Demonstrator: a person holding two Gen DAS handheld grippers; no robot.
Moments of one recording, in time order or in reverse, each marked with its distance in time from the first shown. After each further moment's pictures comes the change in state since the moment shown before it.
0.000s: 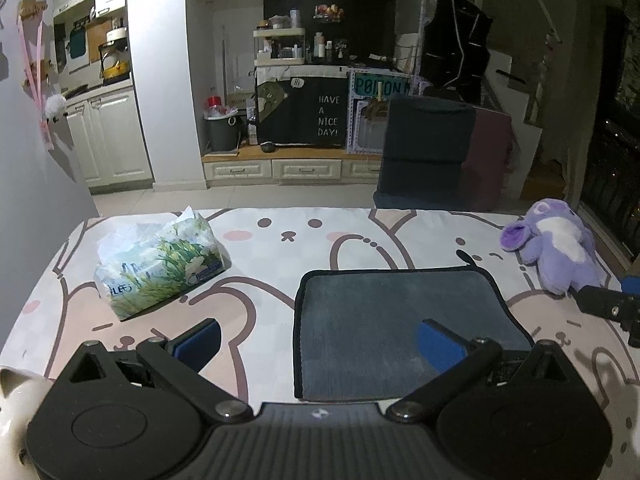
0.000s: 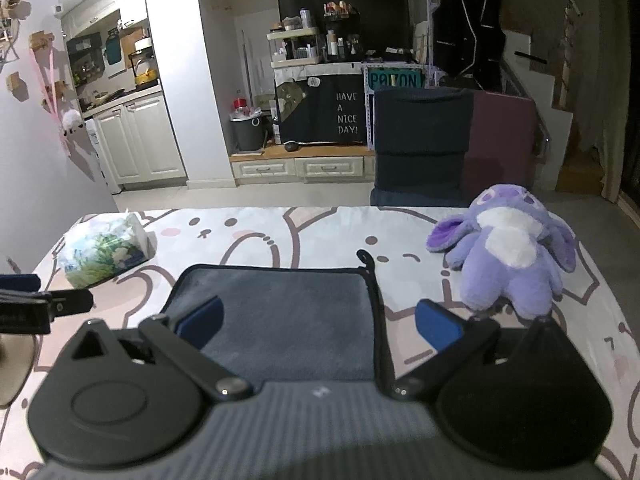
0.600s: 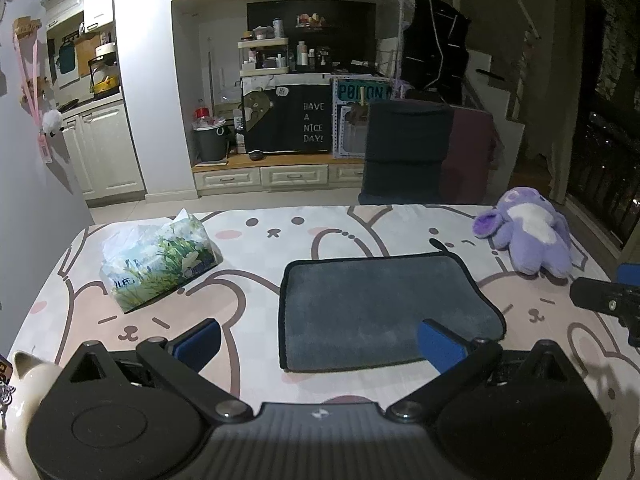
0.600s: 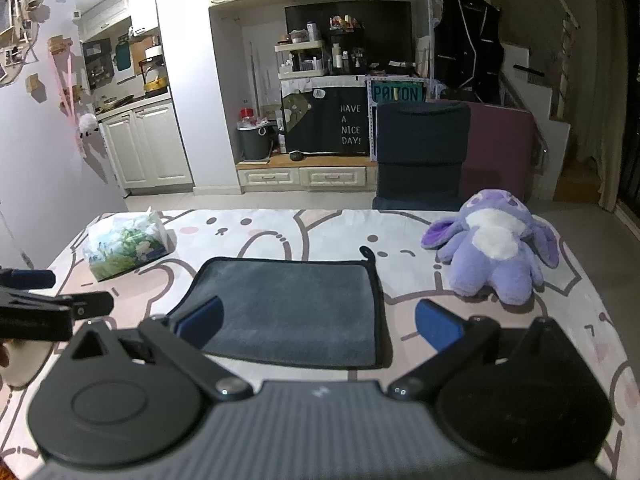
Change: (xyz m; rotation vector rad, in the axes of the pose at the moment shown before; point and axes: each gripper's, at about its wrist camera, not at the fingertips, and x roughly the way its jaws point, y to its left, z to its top) left arm -0.046 -0.017 -0.024 0.041 -0.019 -0.024; right arm -0.052 0.008 -0.021 -0.017 -0.039 0.007
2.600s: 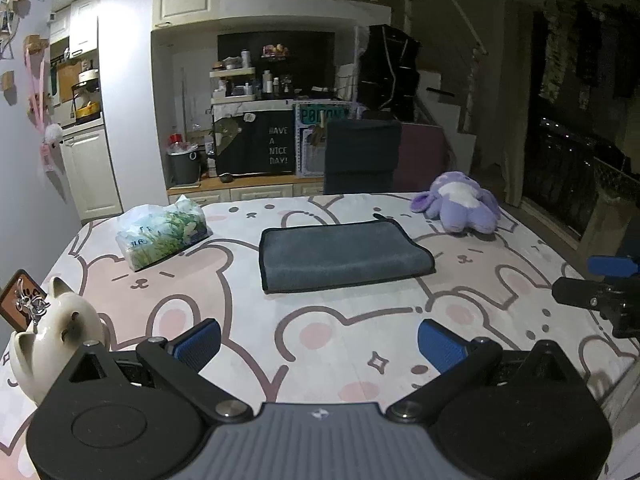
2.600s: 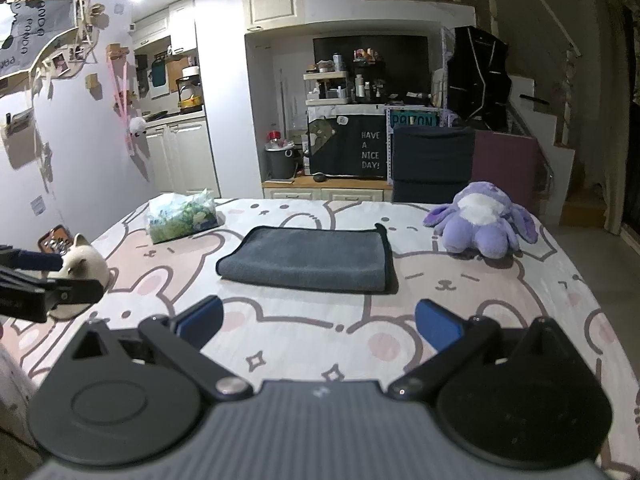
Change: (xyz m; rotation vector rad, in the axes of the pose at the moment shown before) left arm -0.140 0.006 -0.124 0.057 -0.101 -0.106; right arm -0.151 0.019 -0.125 -0.051 -0.101 0.053
